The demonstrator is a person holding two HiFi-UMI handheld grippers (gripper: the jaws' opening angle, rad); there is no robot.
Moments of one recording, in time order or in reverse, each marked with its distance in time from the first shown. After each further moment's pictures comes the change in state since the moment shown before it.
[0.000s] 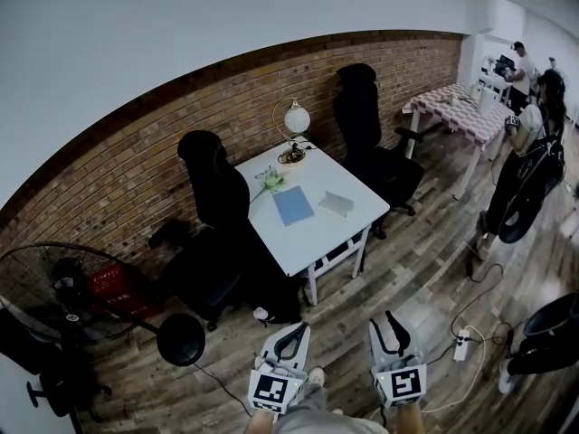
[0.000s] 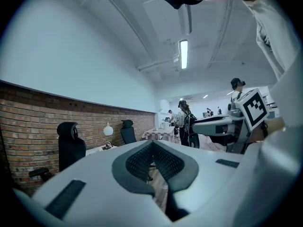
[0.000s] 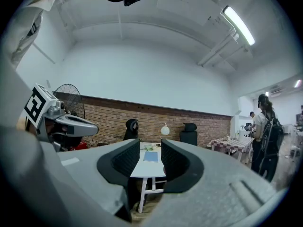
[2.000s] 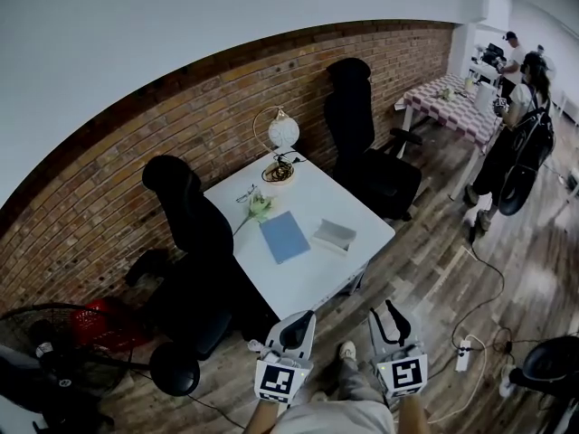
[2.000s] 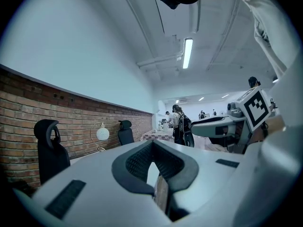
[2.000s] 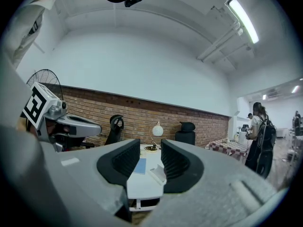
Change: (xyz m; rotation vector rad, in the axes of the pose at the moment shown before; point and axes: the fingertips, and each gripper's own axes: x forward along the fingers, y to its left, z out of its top) left arm 0.209 0.150 -0.013 -0.030 0.004 -0.081; right arm 0.233 -0.084 0.004 -0.017 0.028 -0.071
